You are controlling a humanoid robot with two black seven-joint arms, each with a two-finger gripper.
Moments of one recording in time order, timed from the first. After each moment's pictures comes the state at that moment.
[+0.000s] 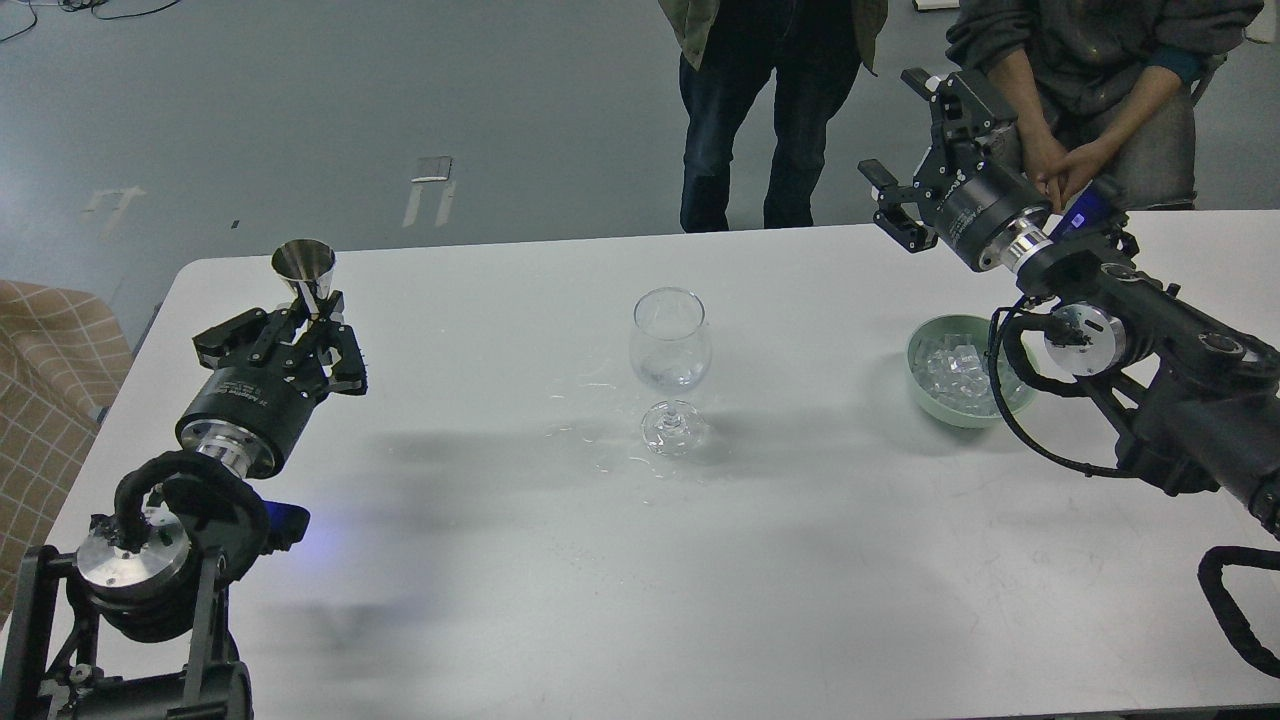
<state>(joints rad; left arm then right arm) 0.02 -0.04 -1.77 -1.65 0.04 0.18 0.31 0.83 -0.28 0.74 0.67 -0.41 0.34 0.33</state>
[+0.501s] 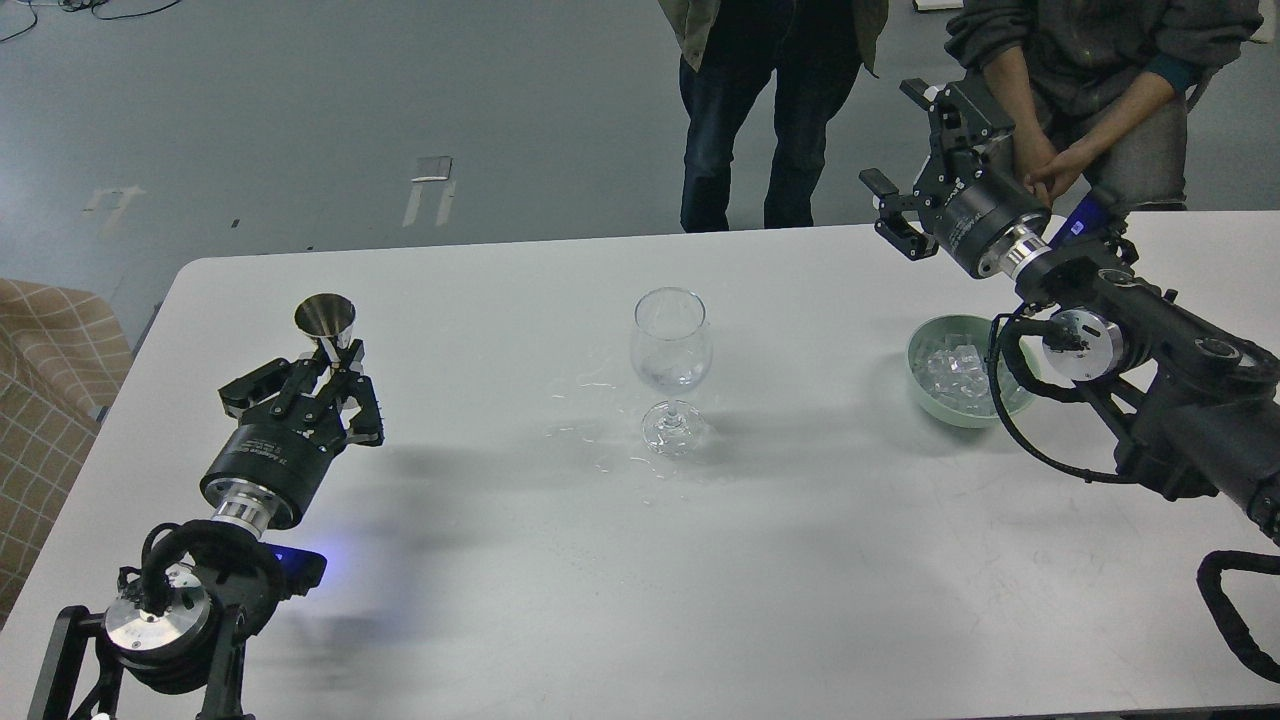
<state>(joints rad) 0.09 -0.04 -1.75 -1.56 0.02 0.03 0.31 0.82 -0.27 0.73 0.67 -0.41 0.34 0.32</state>
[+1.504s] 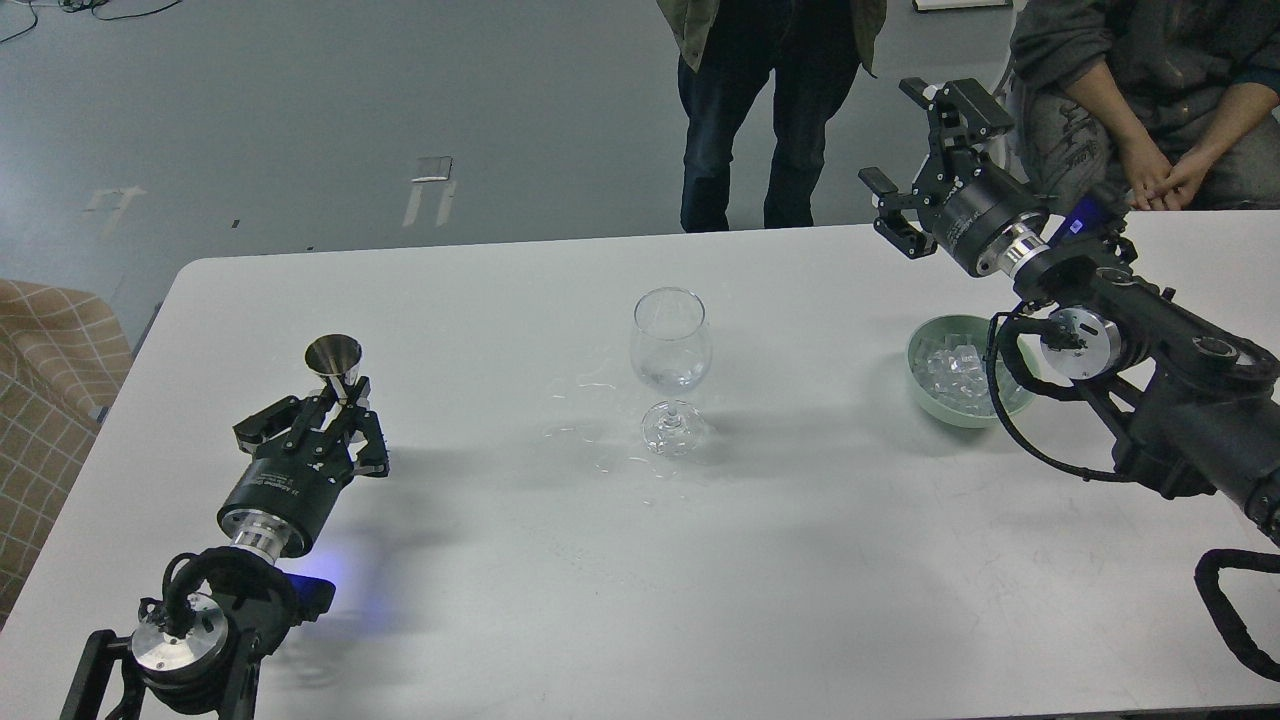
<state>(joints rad) 0.08 -0.04 -1.74 -1.40 0.01 -0.07 0.30 0.82 -0.27 0.73 0.66 -0.41 0.33 0.32</state>
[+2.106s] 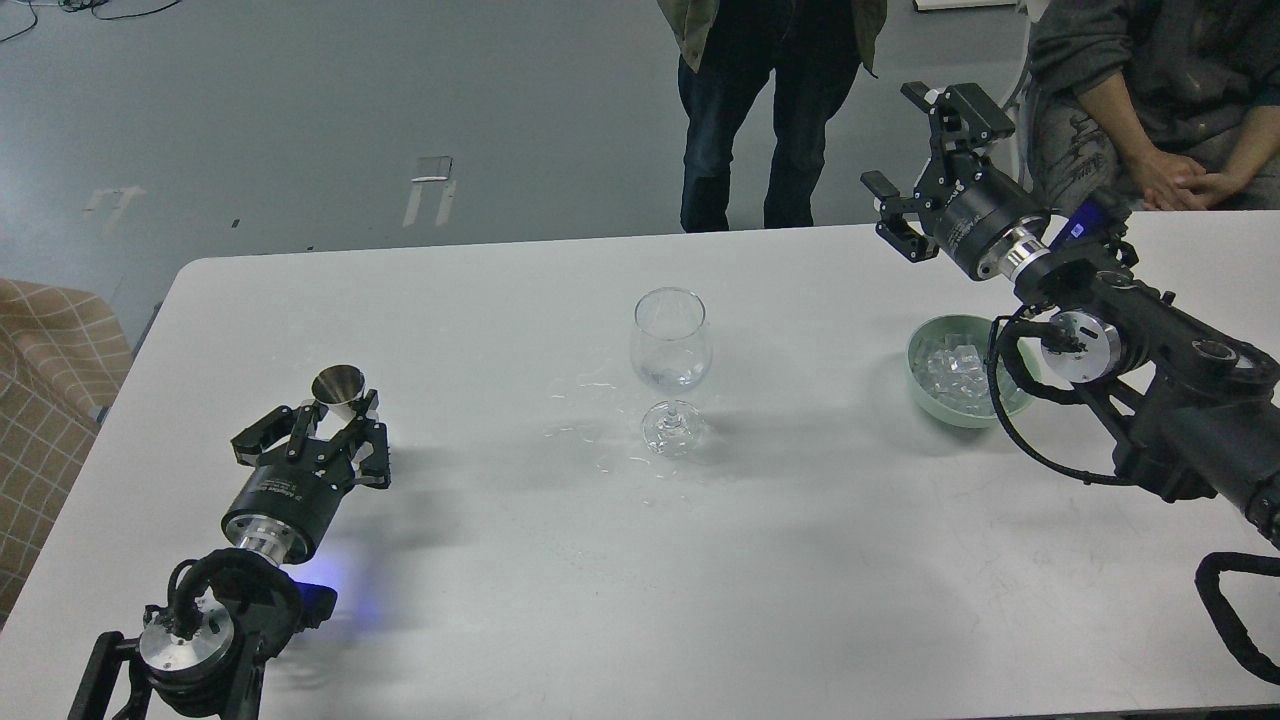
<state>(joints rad) 0.08 -0.04 -1.74 -1.36 0.01 -0.07 0.28 0.81 -0.27 0.73 0.66 -0.41 0.32 0.32</state>
